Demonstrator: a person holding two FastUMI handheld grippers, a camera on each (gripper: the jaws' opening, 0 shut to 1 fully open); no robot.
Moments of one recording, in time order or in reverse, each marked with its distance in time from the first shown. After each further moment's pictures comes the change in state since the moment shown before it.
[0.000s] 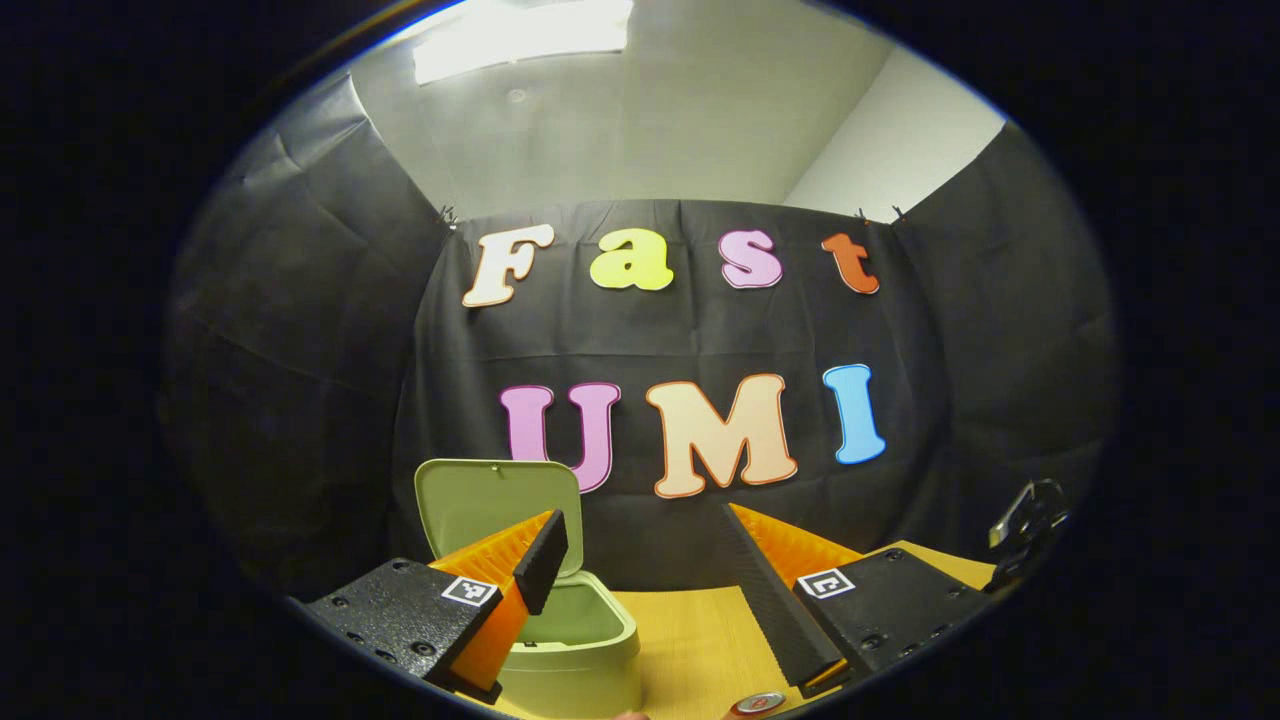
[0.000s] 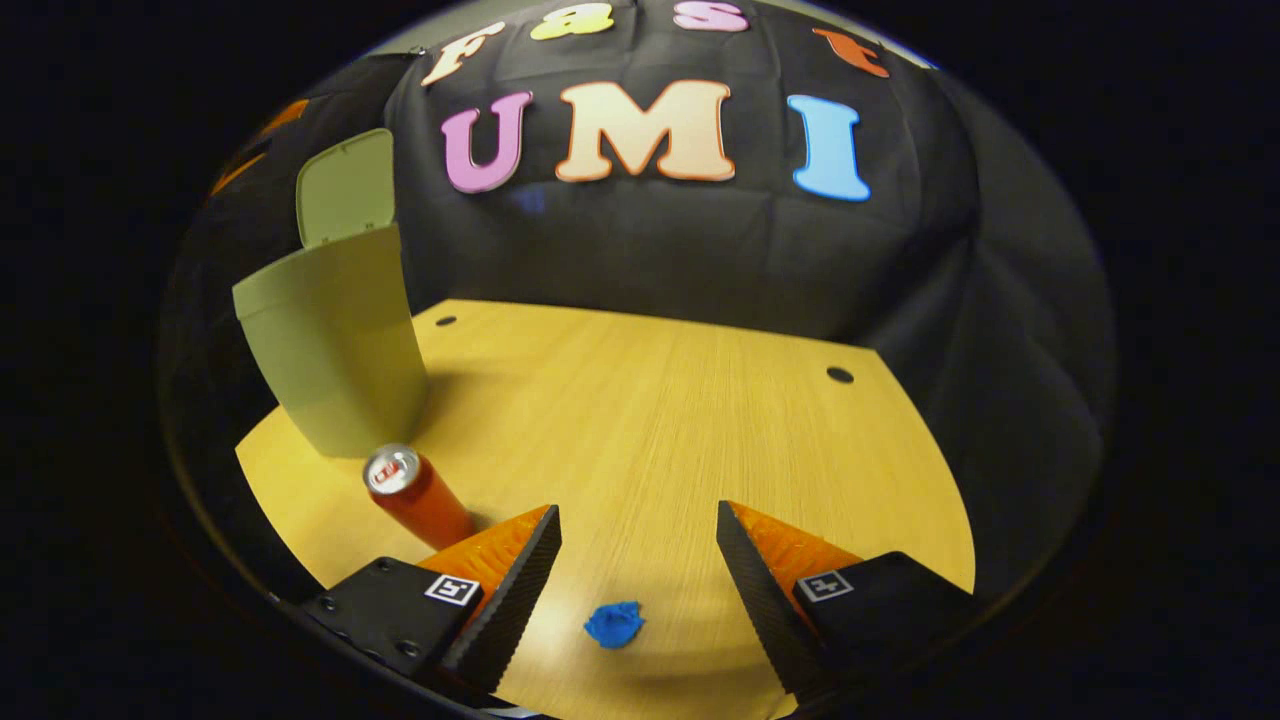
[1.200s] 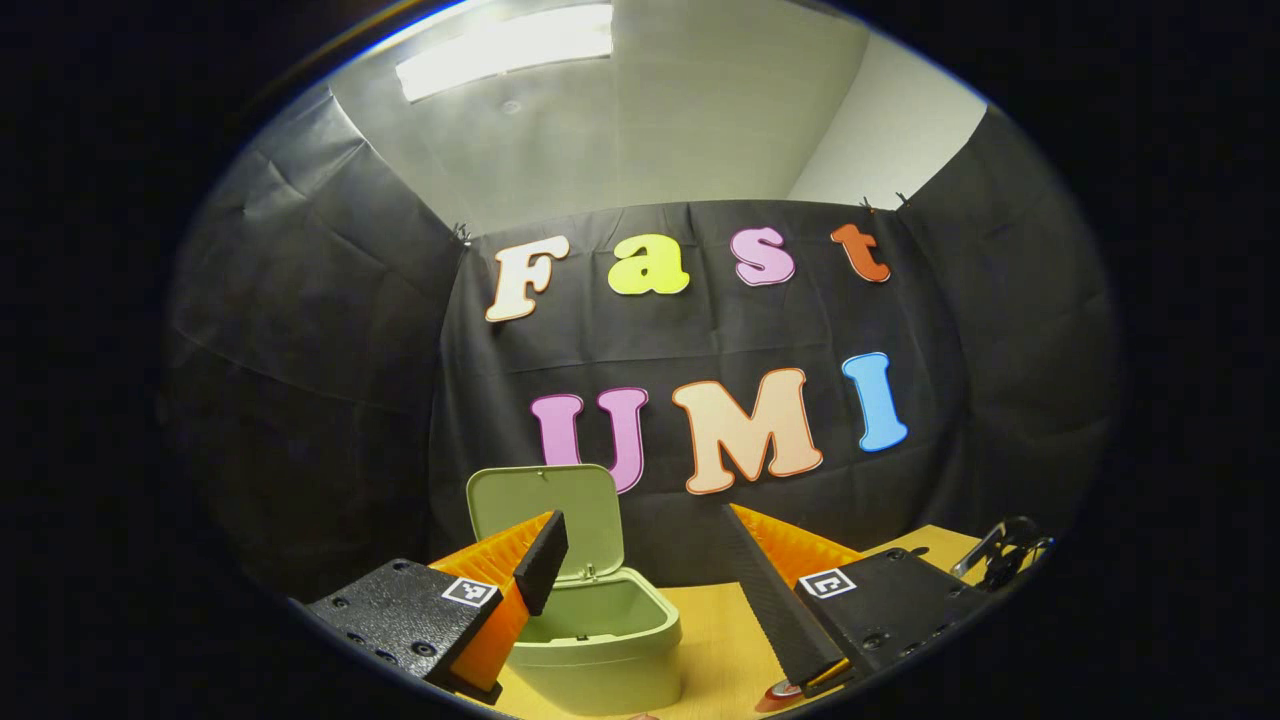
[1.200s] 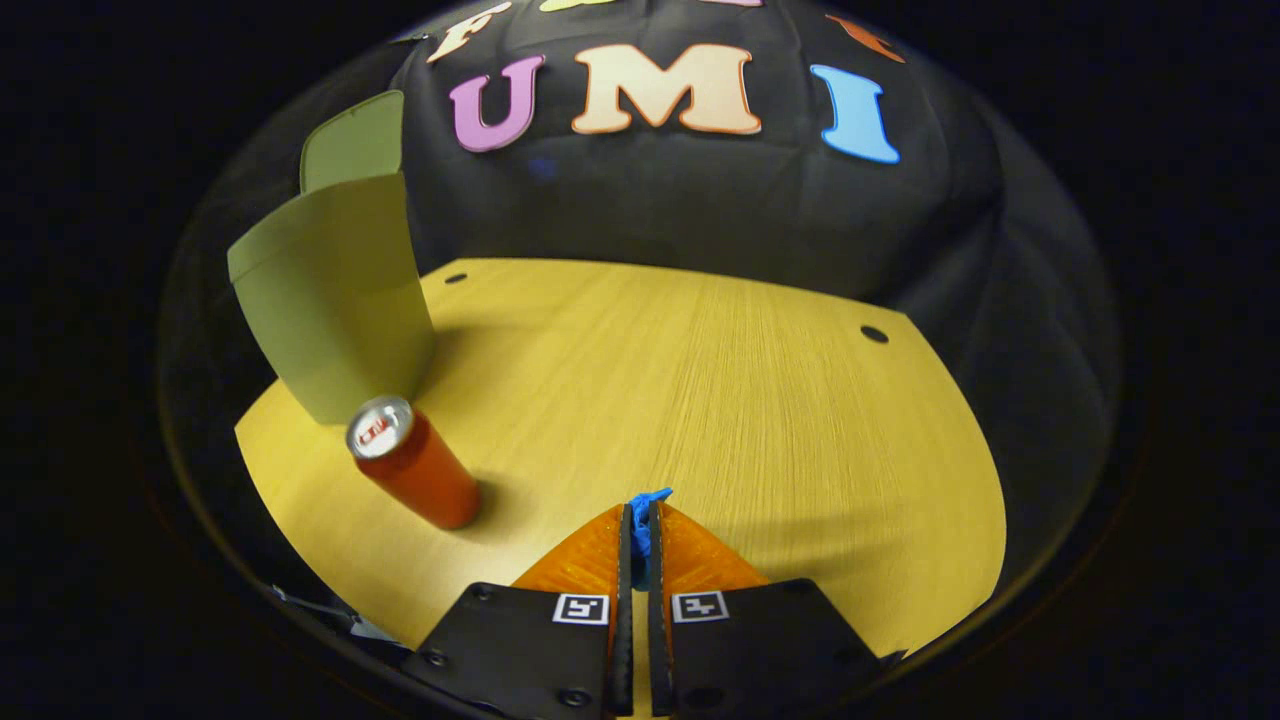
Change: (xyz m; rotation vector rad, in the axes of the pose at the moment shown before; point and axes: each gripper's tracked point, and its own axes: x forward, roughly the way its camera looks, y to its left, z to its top) left arm -0.028 0.033 -0.002 0.052 0.034 0.069; right arm 0.022 0.037 0.015 -0.006 -0.010 0.047
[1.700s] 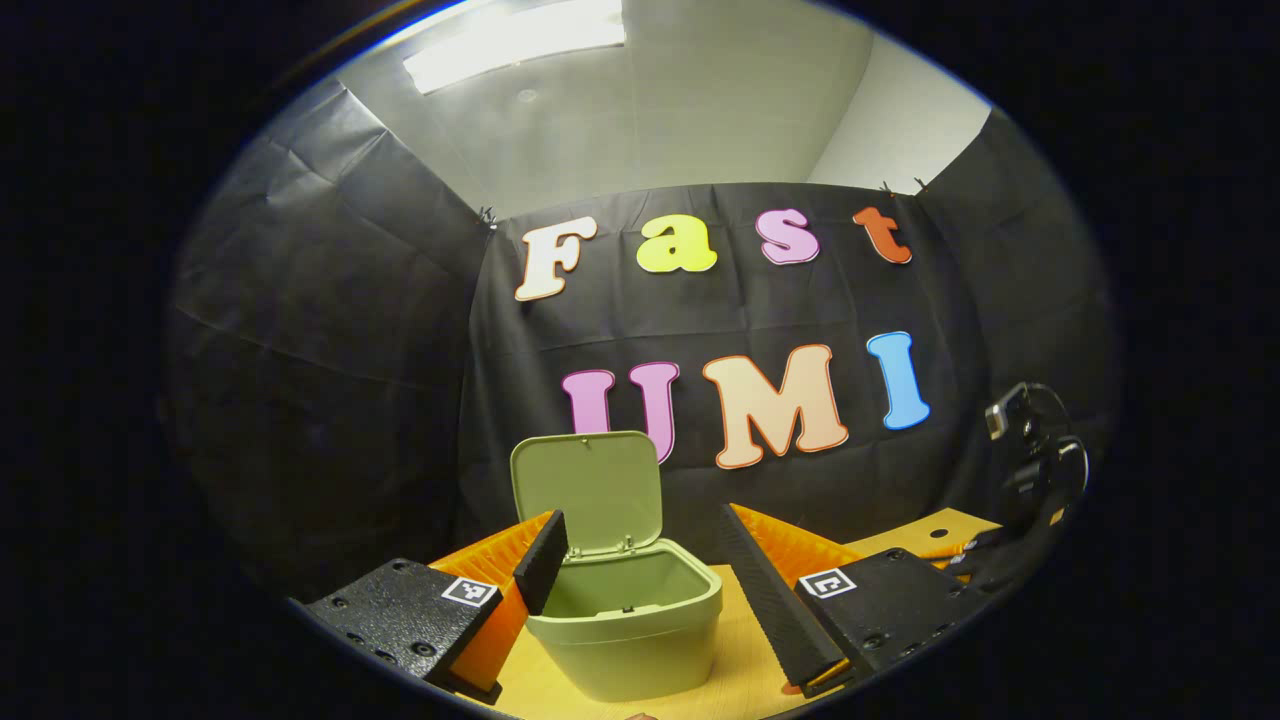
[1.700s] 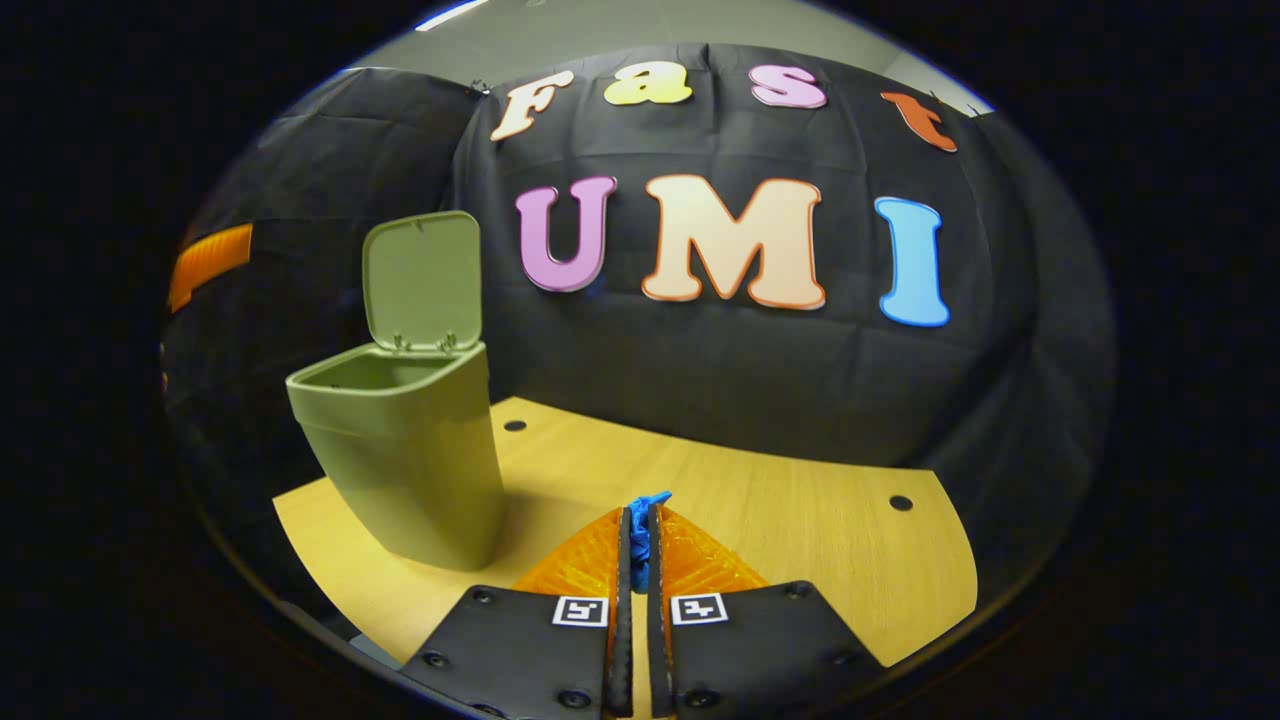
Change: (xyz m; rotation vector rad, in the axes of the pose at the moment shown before) left arm -0.023 0.044 -0.031 0.006 0.071 0.072; right arm -0.036 0.084 0.181 -0.064 -0.392 0.124
